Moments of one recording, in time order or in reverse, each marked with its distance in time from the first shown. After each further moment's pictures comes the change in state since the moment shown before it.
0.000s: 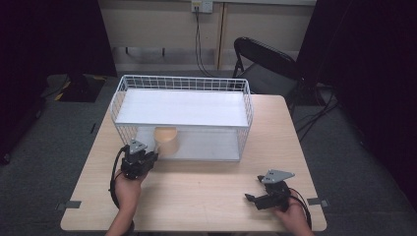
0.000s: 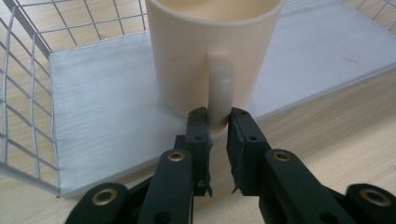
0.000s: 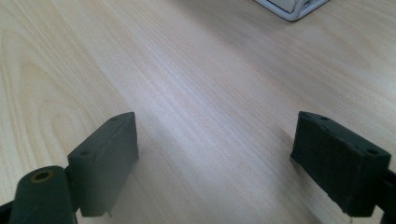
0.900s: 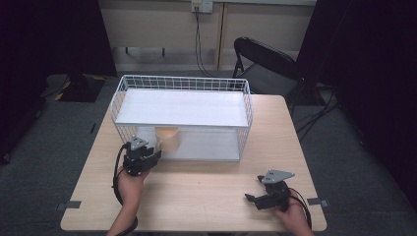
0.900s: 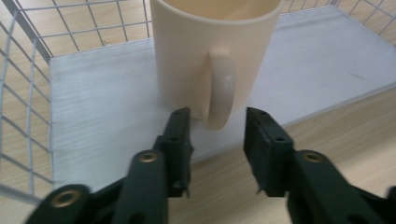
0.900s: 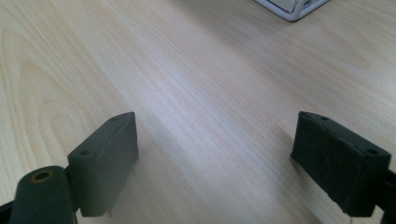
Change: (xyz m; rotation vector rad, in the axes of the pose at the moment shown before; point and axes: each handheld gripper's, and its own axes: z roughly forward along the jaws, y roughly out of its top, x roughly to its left) left arm 0.003 0.005 0.007 -0.021 0.007 -0.031; right arm 0.000 0.000 0.000 0.000 0.000 0.000
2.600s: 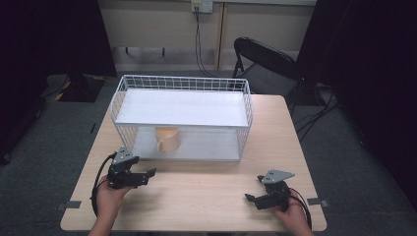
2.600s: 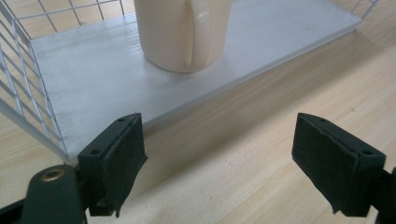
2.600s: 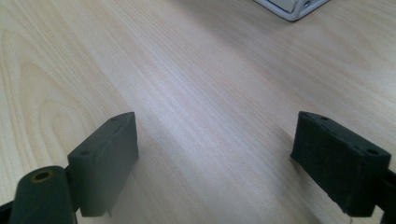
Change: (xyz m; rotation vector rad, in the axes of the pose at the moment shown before) left arm 0.022 -0.030 -0.036 0.024 -0.155 0.105; right arm 0.000 0.000 0.000 0.000 0.000 0.000
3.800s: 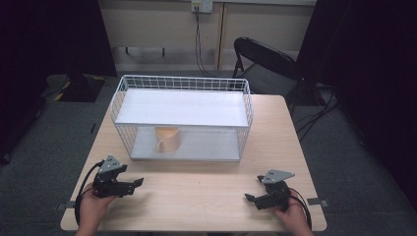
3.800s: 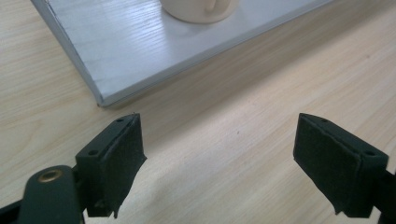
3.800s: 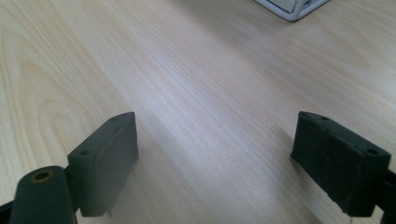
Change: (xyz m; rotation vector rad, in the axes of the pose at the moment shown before) left arm 0.021 -0.031 -0.021 0.058 -0.004 0.042; right arm 0.000 0.000 0.000 0.000 0.000 0.000
